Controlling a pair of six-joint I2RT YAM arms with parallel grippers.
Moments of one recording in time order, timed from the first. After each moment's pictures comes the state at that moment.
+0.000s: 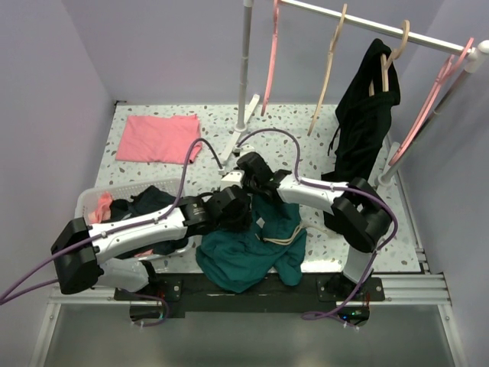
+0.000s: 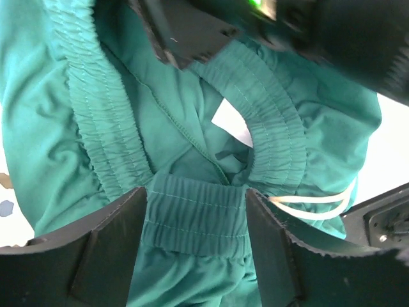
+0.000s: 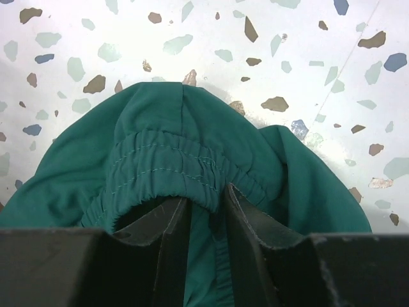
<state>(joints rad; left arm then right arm) -1.05 1.31 0.94 -0.52 -0.32 -0.82 0.83 1.81 1.17 -0.16 0.22 0.31</state>
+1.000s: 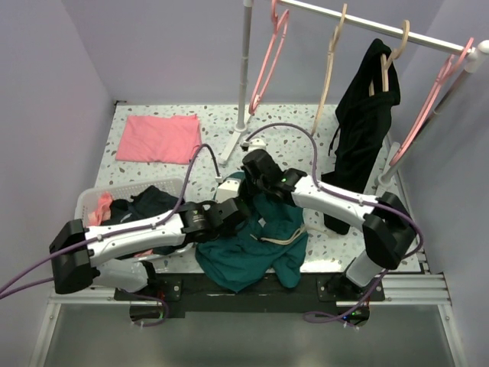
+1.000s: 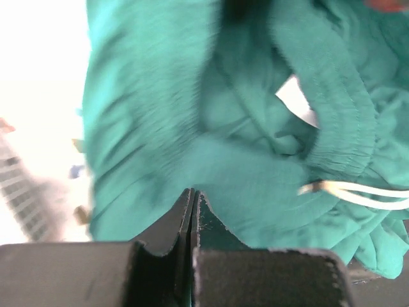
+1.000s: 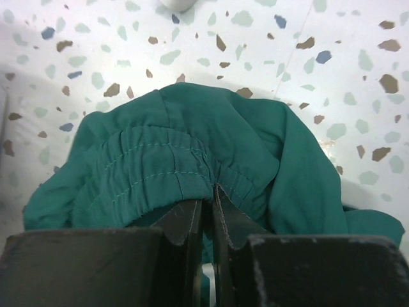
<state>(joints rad) -1.13 1.29 0.93 -0.68 -0.47 -0.84 0.86 1.62 1.18 -0.32 0.33 0.38</state>
